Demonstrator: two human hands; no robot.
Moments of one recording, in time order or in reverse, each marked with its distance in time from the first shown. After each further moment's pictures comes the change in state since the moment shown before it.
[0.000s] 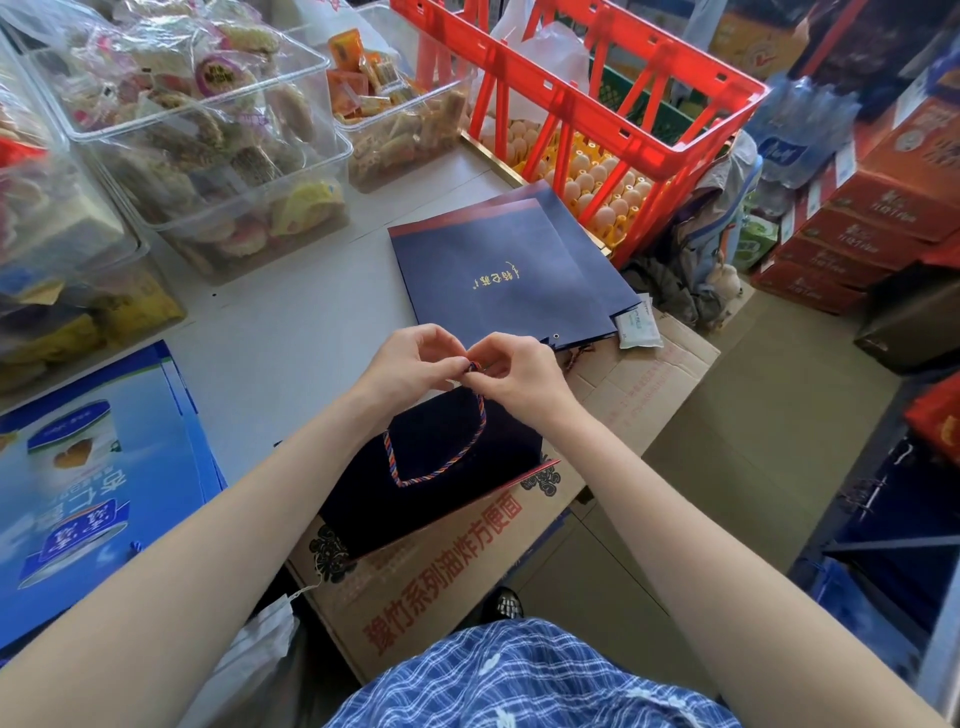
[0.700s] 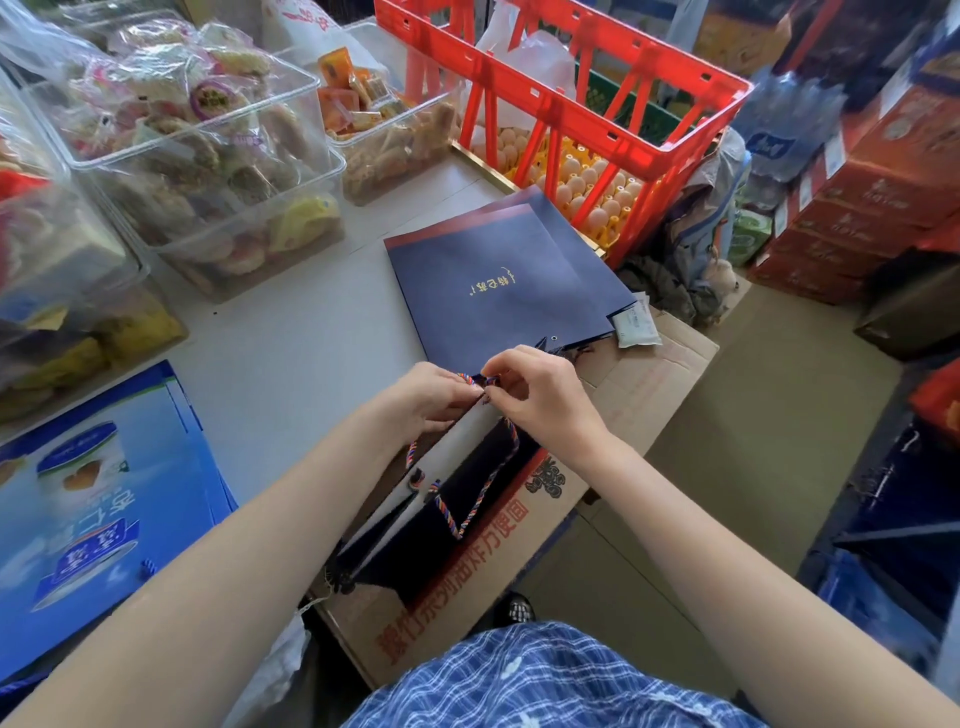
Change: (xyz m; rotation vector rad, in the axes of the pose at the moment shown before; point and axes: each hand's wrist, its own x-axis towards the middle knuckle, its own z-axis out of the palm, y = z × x) left_hand 0.009 -0.002 0.020 -0.029 -0.089 -0.493; right_hand -0.018 0.016 -0.004 -0.132 0.133 -0.252
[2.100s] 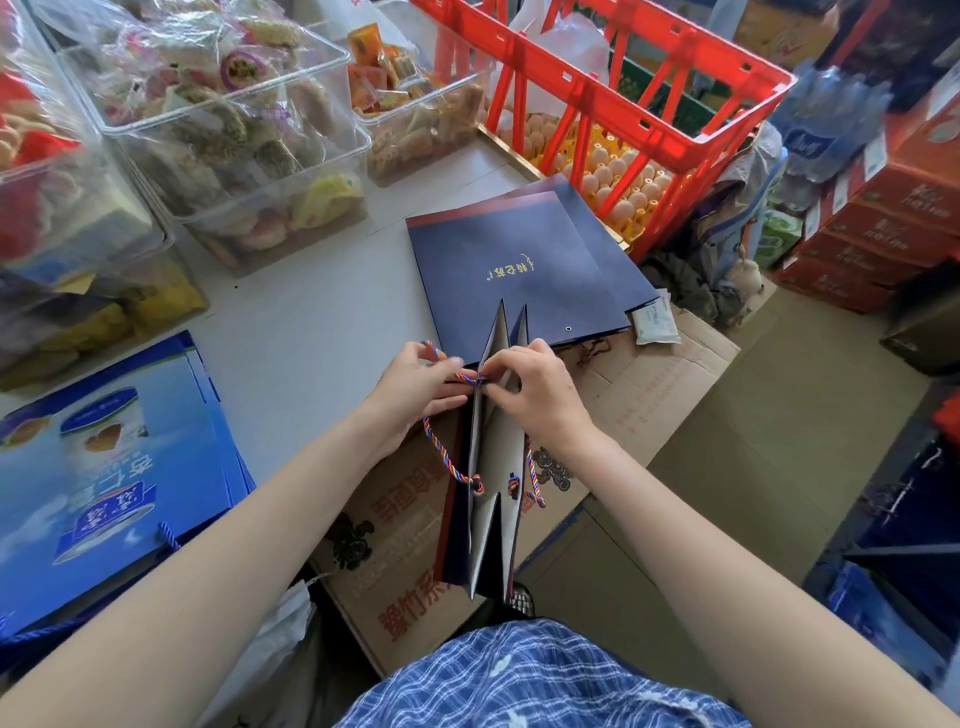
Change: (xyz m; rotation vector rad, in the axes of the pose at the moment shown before) left_hand -0.023 -0.020 -0.010 -0.388 0.127 0.219; right_hand 0.006 0.006 0.025 -0.081 -0.065 0.030
